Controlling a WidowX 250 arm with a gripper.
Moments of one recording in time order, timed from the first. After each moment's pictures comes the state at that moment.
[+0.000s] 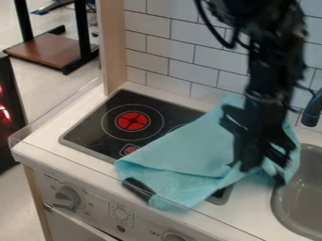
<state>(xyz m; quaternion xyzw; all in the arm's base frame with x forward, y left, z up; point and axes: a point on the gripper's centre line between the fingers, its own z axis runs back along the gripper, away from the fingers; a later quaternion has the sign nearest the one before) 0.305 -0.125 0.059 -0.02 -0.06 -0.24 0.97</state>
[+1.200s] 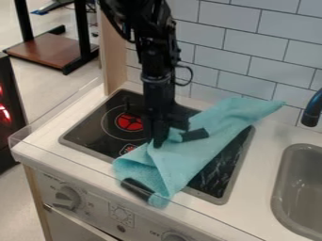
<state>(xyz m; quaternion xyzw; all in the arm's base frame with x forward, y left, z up) 0.322 0.008 0.026 -0.02 -0.02 0.01 1.00</state>
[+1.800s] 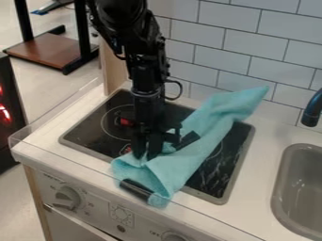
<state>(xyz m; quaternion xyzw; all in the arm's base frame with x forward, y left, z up) 0.307 0.015 0.010 -0.03 0.00 0.04 1.00</state>
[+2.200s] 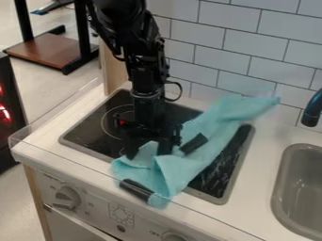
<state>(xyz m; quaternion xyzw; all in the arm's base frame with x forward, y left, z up) 0.302 0.013 0.011 -0.04 0.01 0.04 1.00</state>
